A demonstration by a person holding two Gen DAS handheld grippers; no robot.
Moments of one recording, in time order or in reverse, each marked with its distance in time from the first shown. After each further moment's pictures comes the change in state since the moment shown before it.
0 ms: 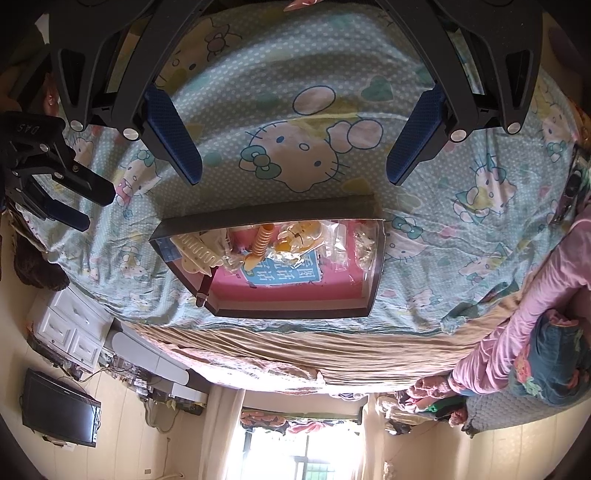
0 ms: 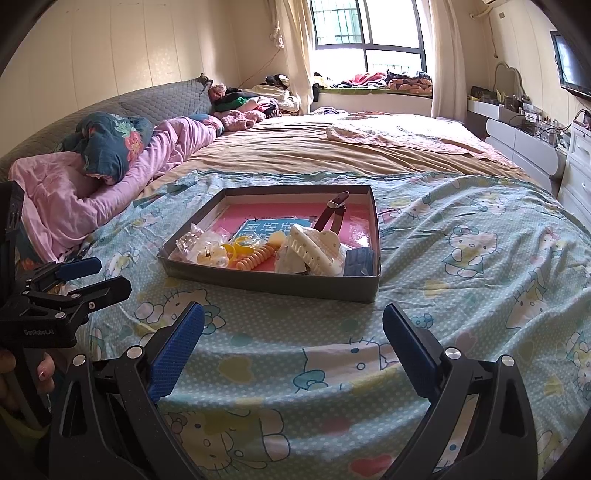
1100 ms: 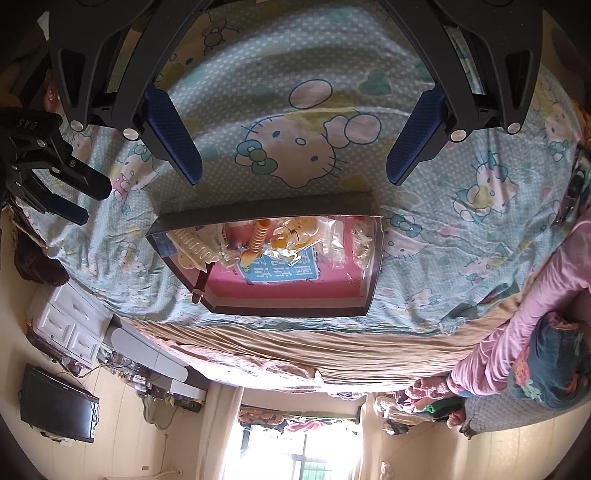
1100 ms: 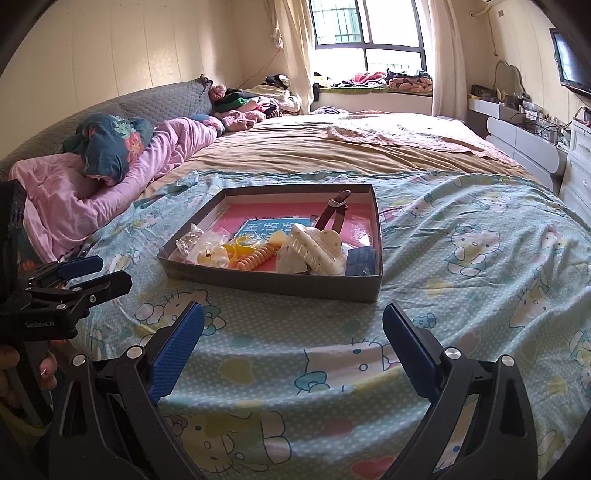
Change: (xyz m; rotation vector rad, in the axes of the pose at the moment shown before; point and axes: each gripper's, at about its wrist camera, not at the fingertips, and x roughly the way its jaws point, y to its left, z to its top) left arm 0.000 0.003 0.002 -0.007 -0.004 -0.002; right arm 0.001 0.002 0.002 0.002 0.001 0.002
